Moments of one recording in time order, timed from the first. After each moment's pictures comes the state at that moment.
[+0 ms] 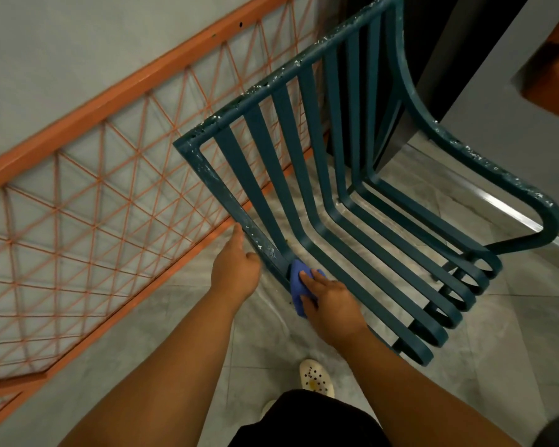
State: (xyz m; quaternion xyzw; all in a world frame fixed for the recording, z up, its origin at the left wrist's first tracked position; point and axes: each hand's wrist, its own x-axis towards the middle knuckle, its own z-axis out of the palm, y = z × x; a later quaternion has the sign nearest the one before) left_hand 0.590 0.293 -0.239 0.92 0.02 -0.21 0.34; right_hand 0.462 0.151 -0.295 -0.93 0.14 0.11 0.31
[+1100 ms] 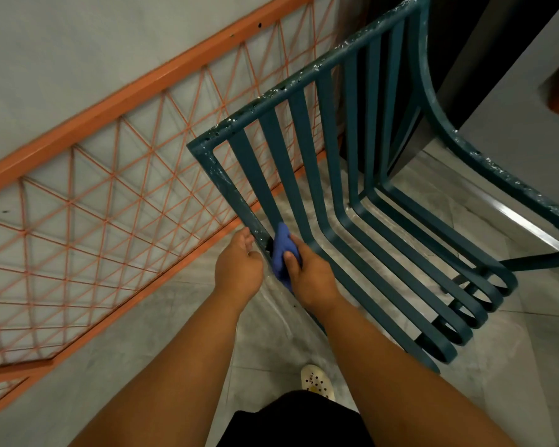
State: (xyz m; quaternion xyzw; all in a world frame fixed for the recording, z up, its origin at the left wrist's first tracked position) left_hand 0.598 0.291 -0.237 0.89 0.07 -0.19 0.41; right_hand 0.538 0.174 -0.273 -0.80 0.23 0.09 0.54
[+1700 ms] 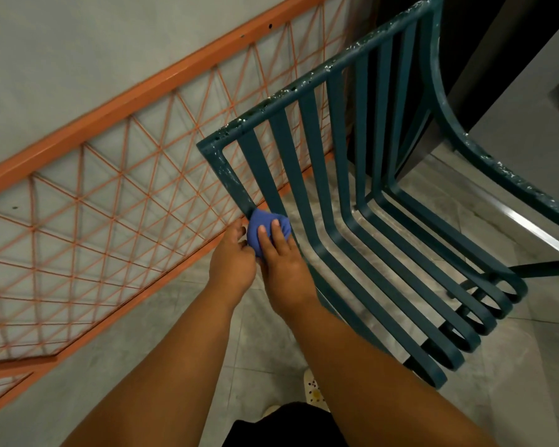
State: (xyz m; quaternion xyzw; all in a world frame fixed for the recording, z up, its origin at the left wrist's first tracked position) left_hand 0.612 0.305 -0.229 0.86 0.08 -0.18 0.48; right_hand 0.559 0.220 -0.279 -0.95 0.05 0.01 0.32
